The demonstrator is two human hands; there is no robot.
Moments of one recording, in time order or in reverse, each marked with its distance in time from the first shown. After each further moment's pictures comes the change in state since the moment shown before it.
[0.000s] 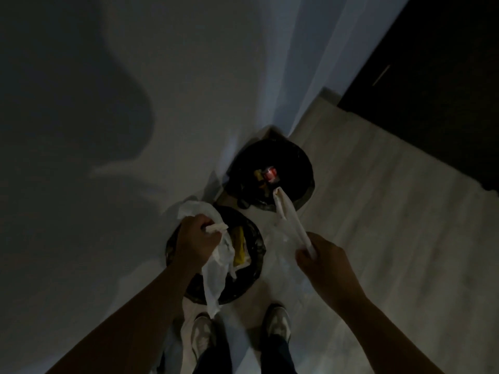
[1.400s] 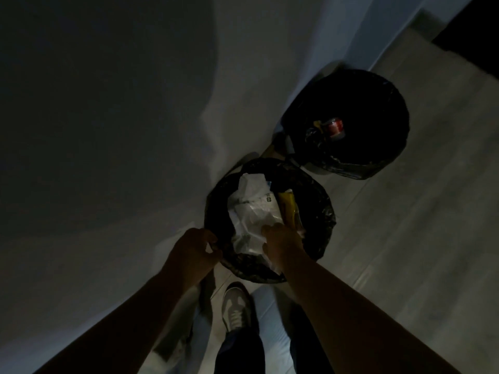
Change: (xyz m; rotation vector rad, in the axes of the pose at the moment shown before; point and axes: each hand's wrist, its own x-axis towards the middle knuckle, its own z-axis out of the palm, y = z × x) left_hand -0.059 -0.173 -0.010 0.315 -0.379 -0.380; right_hand 0.132 0.100 0.293 -0.763 -0.479 -0.050
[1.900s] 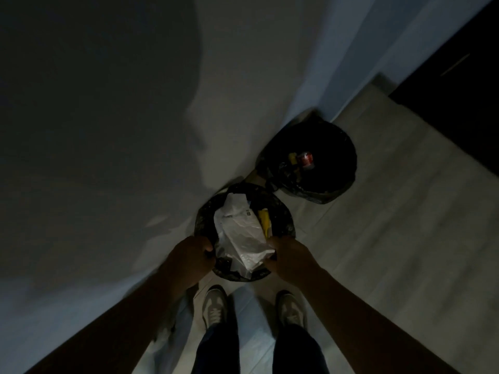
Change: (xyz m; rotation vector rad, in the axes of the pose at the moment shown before) left_hand -0.081 0.084 -0.060 -0.011 -0.036 0.004; right_hand -0.146 0.029 -0.119 0.172 0.046 -0.048
